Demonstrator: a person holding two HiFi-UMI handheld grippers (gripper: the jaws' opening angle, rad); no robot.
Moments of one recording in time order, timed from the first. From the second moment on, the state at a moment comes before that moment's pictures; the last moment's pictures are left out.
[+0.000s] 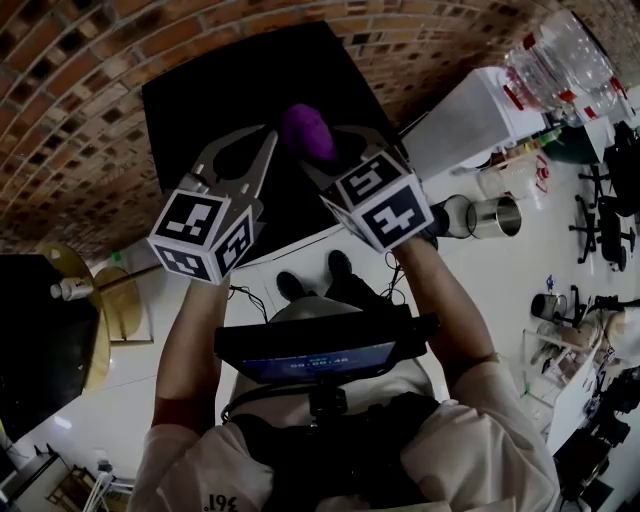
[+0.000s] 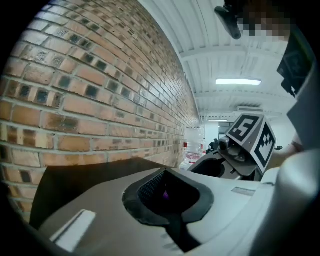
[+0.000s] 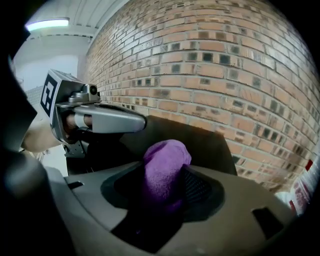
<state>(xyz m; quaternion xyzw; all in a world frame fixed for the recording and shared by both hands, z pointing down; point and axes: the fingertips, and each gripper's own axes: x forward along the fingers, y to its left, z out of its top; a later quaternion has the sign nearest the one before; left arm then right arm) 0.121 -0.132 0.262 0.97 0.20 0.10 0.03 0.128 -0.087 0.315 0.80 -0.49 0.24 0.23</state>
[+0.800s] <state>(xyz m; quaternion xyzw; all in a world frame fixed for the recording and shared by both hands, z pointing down) 0.150 -0.136 0.245 0.99 0.10 0.07 0.08 0.154 -0.054 0.254 0.78 -0.59 0.14 0.18</state>
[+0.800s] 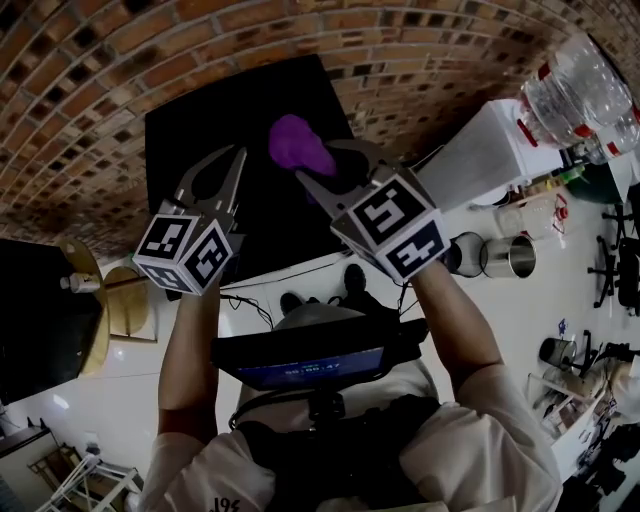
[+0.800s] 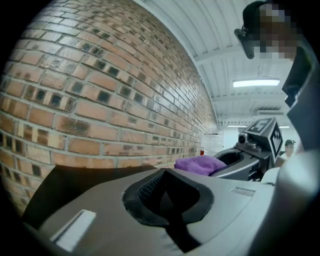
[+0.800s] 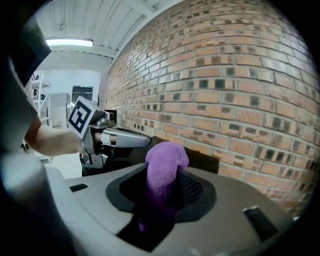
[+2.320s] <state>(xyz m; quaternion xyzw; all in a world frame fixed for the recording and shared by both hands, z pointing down) 0.257 -0.111 0.274 0.99 0.00 0.14 0.05 0.376 -0.021 0.316 0.78 -0.59 0.18 -0.09</state>
